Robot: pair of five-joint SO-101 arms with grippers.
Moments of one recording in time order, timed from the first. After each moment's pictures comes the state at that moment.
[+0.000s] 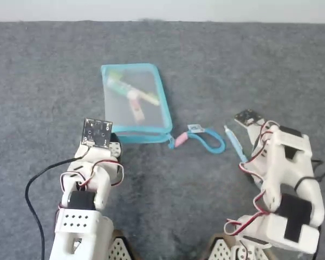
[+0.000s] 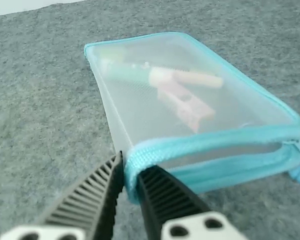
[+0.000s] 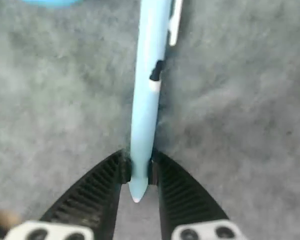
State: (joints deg) left arm -3.2 -73.0 92.3 27.9 -2.6; right arm 16.0 -5.6 44.0 63.9 48.5
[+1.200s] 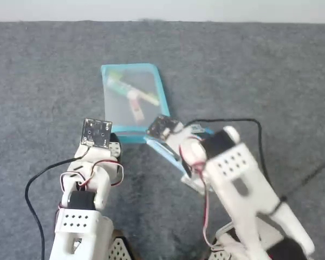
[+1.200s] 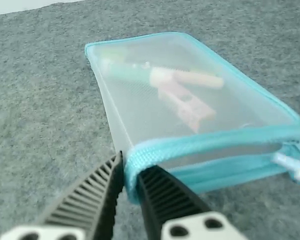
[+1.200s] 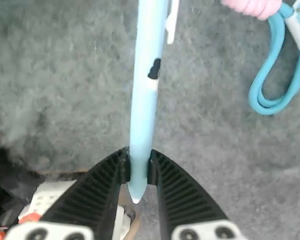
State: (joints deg) left arm -3.3 -73.0 92.3 27.9 -2.4; right arm -33.6 -26.9 31.8 91.8 25.0
